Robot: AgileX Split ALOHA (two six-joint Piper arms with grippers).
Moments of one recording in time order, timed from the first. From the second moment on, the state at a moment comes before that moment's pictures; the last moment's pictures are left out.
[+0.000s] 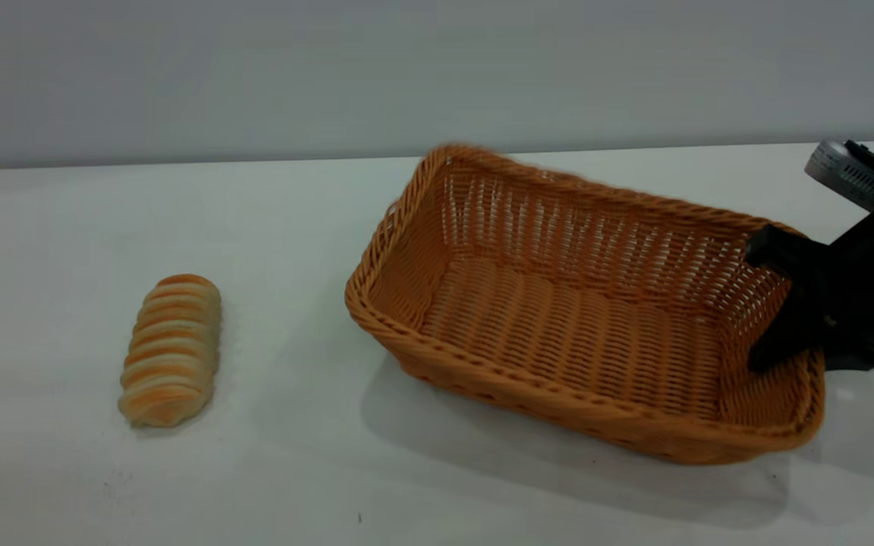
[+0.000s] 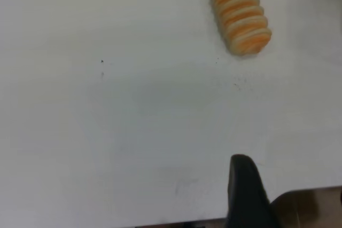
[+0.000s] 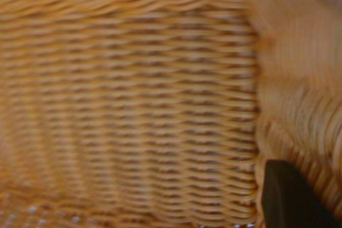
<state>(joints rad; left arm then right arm) 0.02 0.22 -0.51 -0.05 1.03 0.07 0.04 2.03 -0.80 1.35 0.33 -0.83</state>
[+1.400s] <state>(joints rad) 0.02 0.22 -0.51 -0.05 1.03 0.06 0.02 1.97 -1.17 0.87 0.76 -0.48</state>
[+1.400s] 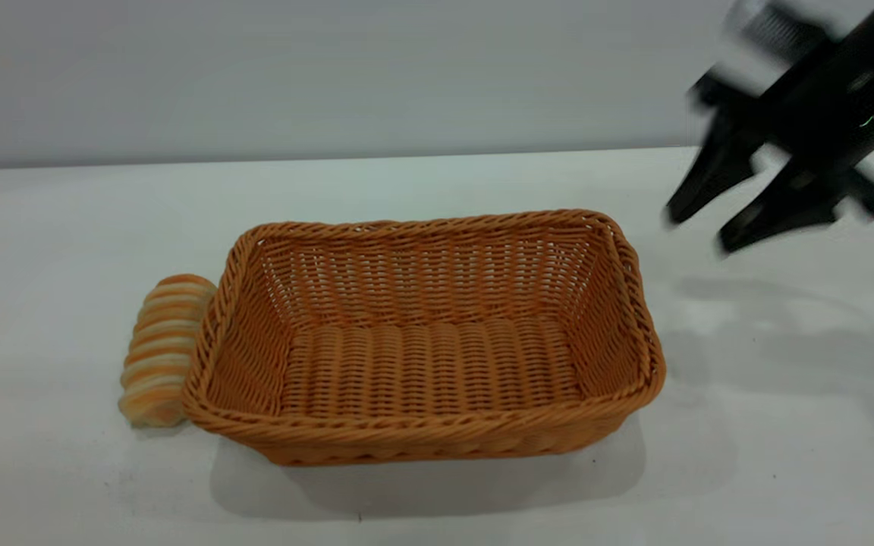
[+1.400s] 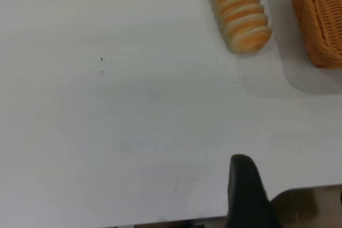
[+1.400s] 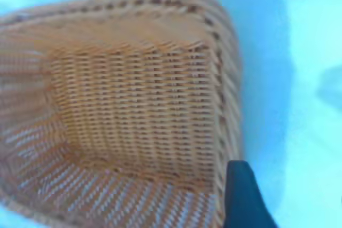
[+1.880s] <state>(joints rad) 0.02 0.43 -0.53 -0.01 1.02 -0.06 -0.03 1.62 -1.17 0.15 0.98 -0.20</state>
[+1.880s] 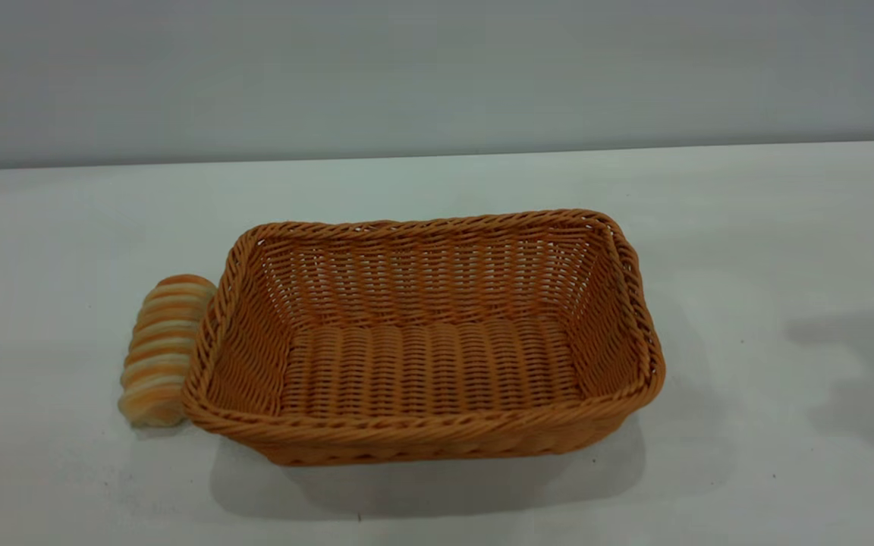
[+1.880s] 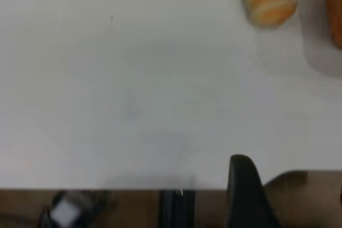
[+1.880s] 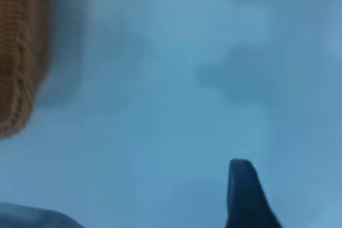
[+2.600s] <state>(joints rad) 0.02 1.43 -0.56 -0.28 0.37 0.03 0.13 1.13 -0.88 0.13 1.00 -0.18</state>
